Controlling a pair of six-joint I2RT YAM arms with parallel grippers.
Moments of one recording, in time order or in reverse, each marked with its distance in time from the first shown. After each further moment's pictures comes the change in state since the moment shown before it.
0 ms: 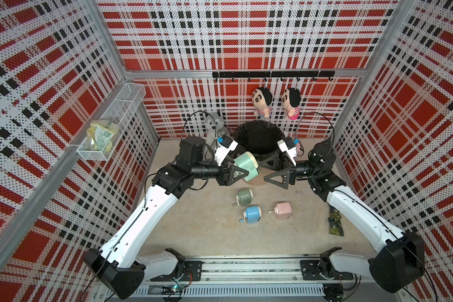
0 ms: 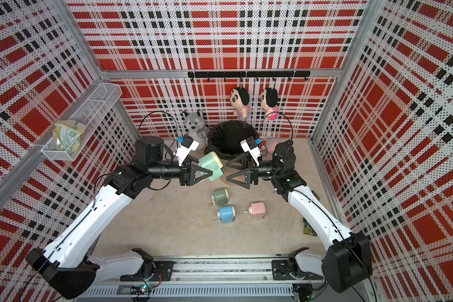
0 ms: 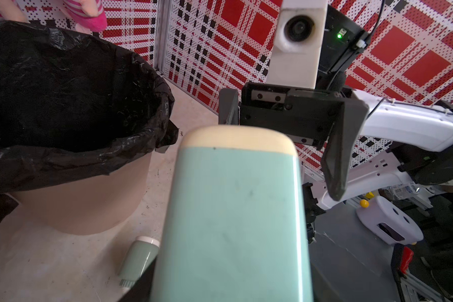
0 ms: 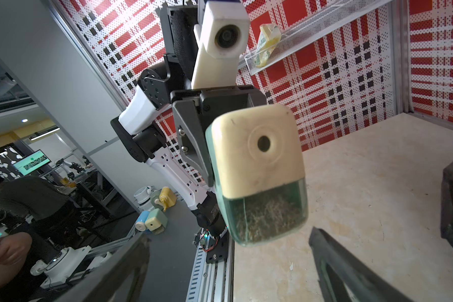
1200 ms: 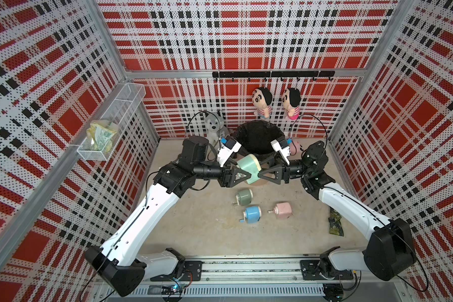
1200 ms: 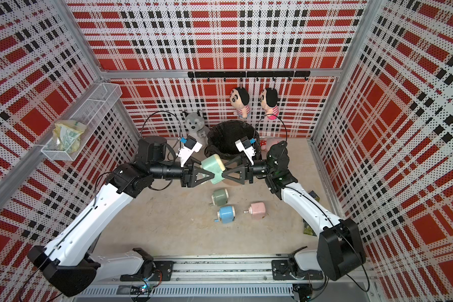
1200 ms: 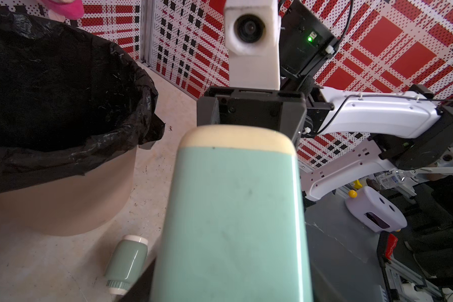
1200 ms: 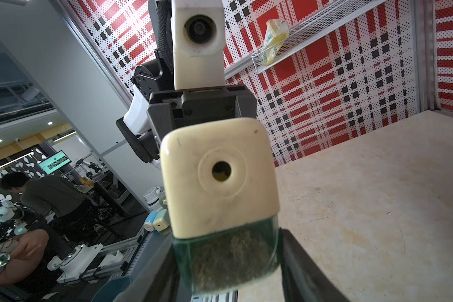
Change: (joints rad) left arm -0.033 0.020 0.035 -0.043 0.010 0.008; right arm 0.045 0.091 -0.014 0.188 -0.004 0.117
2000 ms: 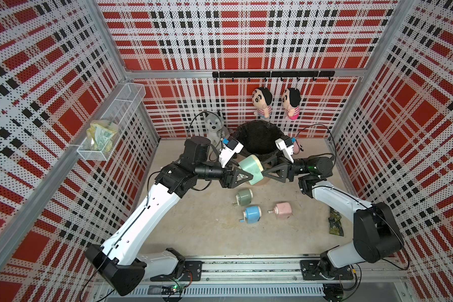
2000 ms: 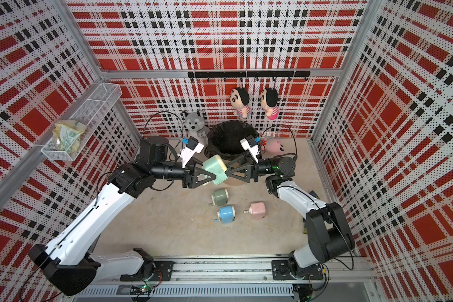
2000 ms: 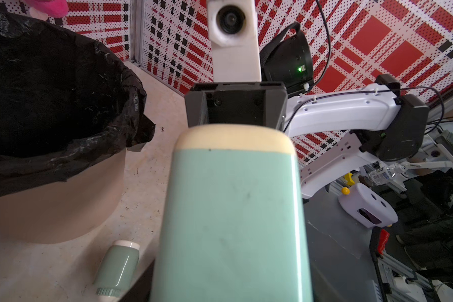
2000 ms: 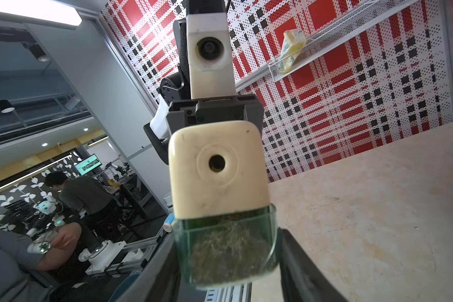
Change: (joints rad) left arm -0.011 0.006 0.000 0.007 0.014 -0.003; right arm -0.078 0.172 -0.069 0.864 -0.090 0.654
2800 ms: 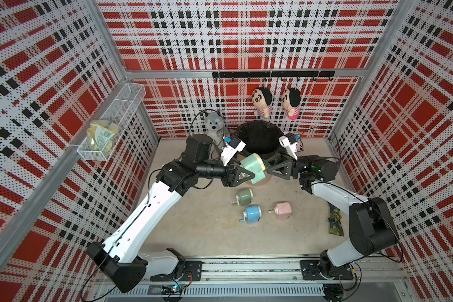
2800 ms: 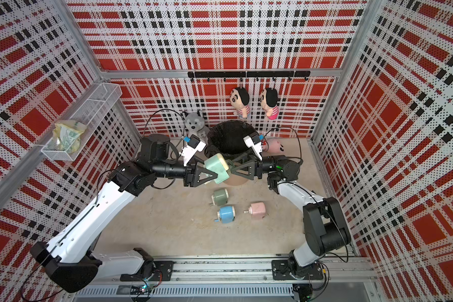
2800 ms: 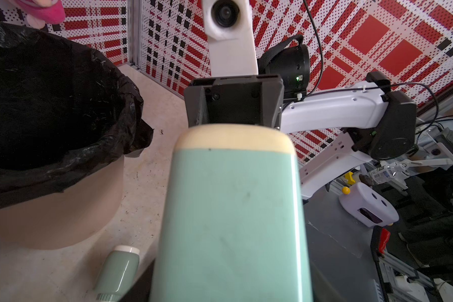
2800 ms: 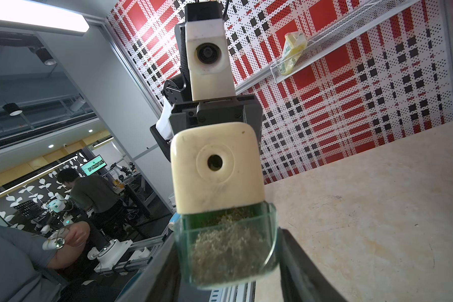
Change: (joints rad) left arm -0.010 0.026 0.051 -0.017 -0.026 0.006; right arm -0.034 0.017 0.032 0.116 -0.024 0.140
